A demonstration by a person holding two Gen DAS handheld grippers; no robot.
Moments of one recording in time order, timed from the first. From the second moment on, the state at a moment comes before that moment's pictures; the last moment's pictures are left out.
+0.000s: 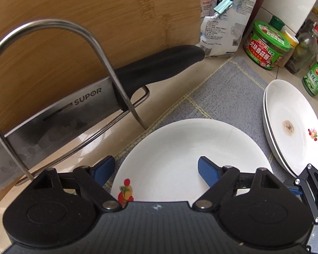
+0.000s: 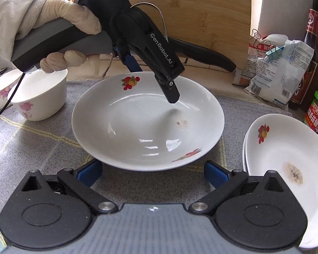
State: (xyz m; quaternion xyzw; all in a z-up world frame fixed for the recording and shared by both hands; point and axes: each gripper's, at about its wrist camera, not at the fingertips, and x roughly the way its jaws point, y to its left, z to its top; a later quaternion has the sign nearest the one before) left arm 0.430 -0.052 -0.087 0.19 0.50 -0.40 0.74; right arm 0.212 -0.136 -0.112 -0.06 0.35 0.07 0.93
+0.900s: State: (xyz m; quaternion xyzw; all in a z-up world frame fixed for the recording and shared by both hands) left arm 0.427 -0.054 -0.087 0.23 0.50 -0.43 0.71; right arm 0.223 -0.144 -0.110 -0.06 0.35 0.11 0.93
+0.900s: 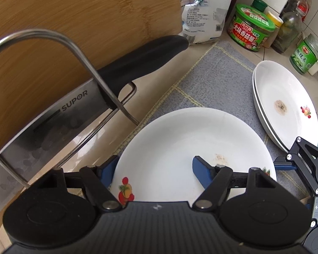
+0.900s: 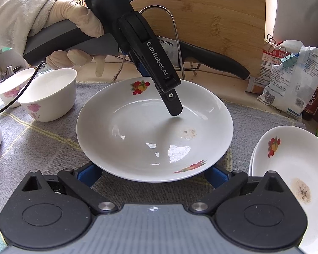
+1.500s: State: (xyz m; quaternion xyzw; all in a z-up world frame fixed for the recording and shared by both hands) left arm 0.412 -0.045 -0.073 0.24 0.48 -0.43 0.72; right arm 0.214 -0.142 -0.095 -0.06 0.35 0.12 0.93
